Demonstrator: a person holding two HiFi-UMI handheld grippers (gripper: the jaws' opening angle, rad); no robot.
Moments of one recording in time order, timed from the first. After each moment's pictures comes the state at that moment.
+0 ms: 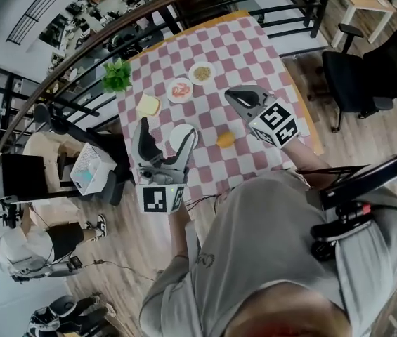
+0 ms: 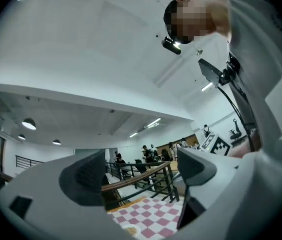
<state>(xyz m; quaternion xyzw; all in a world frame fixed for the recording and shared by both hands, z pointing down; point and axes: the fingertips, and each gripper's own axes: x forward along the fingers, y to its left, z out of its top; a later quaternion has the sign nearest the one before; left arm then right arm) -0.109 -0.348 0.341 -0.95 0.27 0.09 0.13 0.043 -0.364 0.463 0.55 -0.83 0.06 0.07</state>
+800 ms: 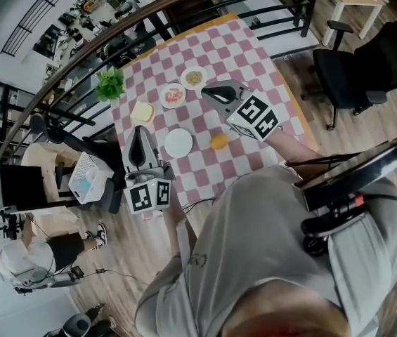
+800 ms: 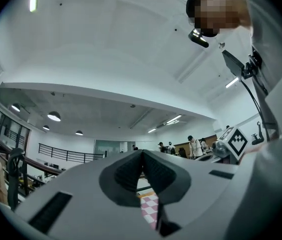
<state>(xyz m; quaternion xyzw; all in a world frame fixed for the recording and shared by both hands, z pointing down) -0.156 -0.390 0.363 -0.92 0.38 0.09 0.06 0.020 -0.385 0.441 0.53 -0.84 0.03 0.07</state>
